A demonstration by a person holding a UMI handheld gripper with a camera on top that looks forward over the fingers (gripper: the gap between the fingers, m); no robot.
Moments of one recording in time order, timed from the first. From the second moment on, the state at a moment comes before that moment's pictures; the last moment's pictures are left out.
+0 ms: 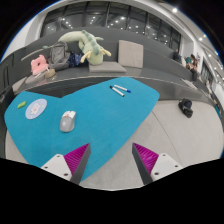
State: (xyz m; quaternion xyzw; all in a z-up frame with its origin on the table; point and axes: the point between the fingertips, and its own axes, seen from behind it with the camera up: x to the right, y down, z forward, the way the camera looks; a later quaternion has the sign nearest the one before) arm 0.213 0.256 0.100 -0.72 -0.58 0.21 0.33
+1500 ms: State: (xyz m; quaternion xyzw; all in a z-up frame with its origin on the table) arm -0.027 0.075 -0.018 -0.63 -0.64 0.30 0.32
